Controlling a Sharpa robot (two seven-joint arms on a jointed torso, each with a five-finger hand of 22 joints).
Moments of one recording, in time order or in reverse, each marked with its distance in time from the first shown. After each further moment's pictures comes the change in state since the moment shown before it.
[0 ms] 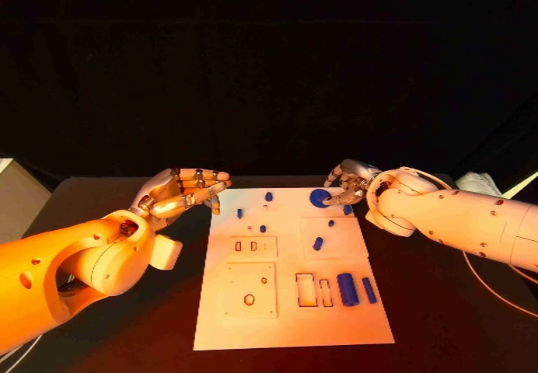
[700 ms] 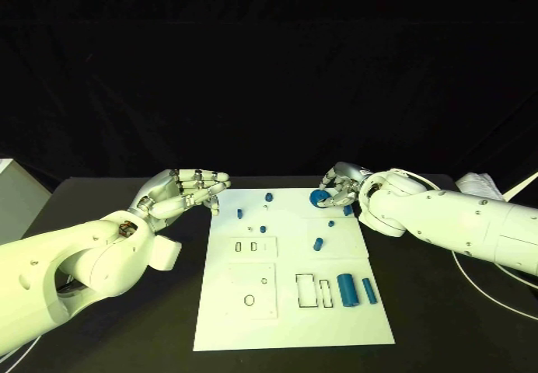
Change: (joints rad) left arm 0.000 -0.001 0.000 0.000 0.000 0.001 -0.002; left_hand 0.000 0.000 0.000 0.000 0.000 0.000 0.000 0.000 0.000 0.000 0.000 0.000 0.000 0.000 0.000 0.000 0.000 0.000 0.000 0.000 0.000 0.001; right arm -0.011 0.050 -0.003 -0.046 0.007 0.009 -0.014; right_hand 0.009 0.009 0.003 0.003 0.000 0.003 -0.003 0.011 0.003 0.000 0.000 0.004 0.000 0.000 0.000 0.000 0.000 0.000 0.000 0.000 0.000 0.000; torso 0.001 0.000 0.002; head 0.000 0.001
